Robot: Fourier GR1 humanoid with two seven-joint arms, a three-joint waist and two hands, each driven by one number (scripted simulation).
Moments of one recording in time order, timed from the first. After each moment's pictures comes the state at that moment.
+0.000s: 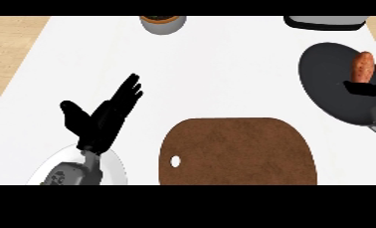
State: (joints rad) left arm -0.11 0.16 -0.21 -1.54 0.29 0.01 0.21; right arm -0.70 -0.55 -0.36 -0.28 0.63 -0.77 0.04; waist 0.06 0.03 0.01
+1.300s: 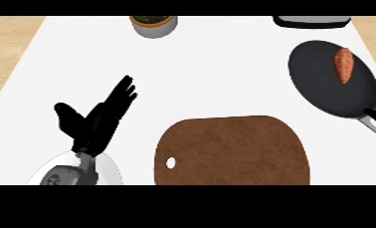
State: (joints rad) left arm -0.09 0.16 -0.18 -1.54 0.28 0.00 0.20; right arm -0.48 -0.62 -0.77 -0.26 0.10 -0.08 -0.65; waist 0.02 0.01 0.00
